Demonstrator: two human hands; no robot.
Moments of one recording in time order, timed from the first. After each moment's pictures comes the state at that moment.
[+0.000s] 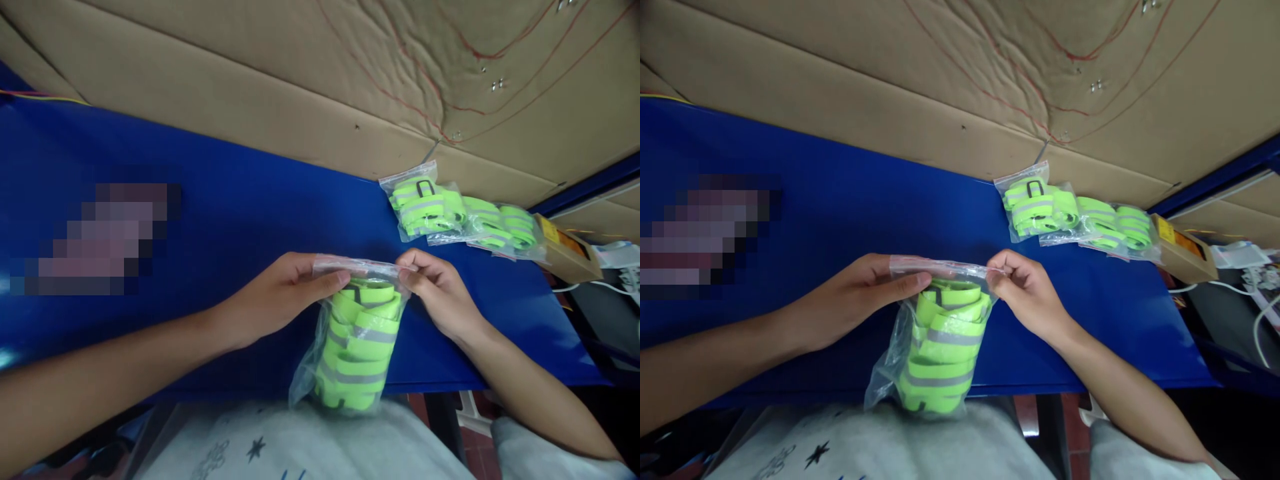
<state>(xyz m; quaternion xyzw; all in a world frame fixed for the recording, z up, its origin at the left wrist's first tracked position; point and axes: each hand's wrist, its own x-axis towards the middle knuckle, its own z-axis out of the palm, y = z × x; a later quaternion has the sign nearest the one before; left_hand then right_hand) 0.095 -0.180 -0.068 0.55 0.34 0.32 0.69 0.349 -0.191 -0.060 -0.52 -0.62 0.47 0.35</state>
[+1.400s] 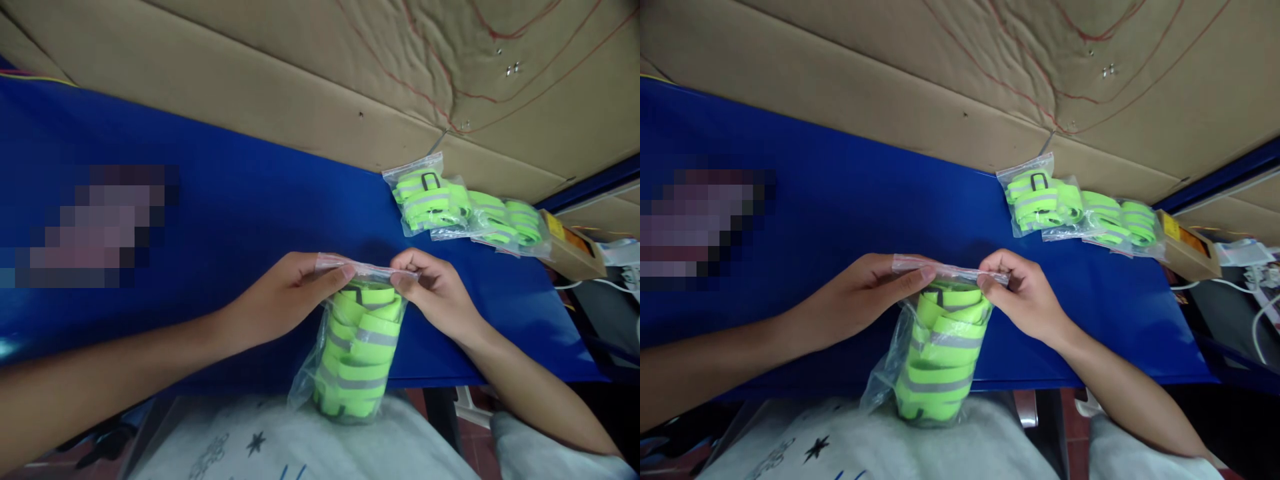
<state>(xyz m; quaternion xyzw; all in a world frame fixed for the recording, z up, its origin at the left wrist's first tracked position) 0.098 -0.185 -0.073 0.58 0.33 0.33 0.66 0.343 -0.197 -0.059 -0.49 -0.66 0.45 0.34</state>
